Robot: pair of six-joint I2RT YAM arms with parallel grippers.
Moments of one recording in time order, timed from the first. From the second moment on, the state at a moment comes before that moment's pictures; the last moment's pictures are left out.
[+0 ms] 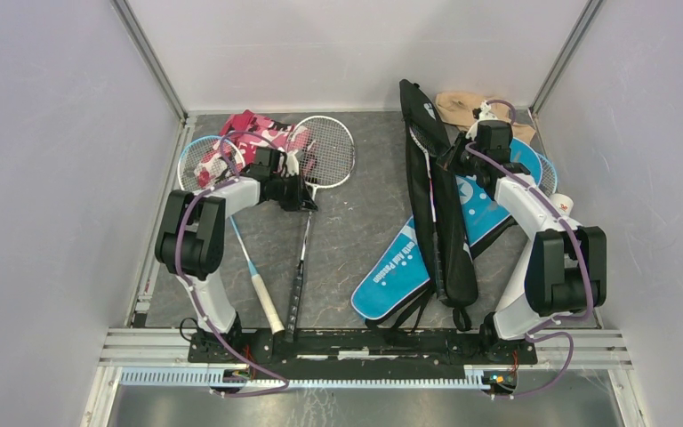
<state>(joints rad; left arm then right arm) -0.22 1.85 1.09 -0.21 0.53 -0.27 0.08 1.56 1.11 -0.13 -0.20 0.43</state>
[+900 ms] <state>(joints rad) -0.39 1.69 1.22 -0.43 0.75 -0.21 0.08 1.59 1.18 -0.16 -0.15 0.42</state>
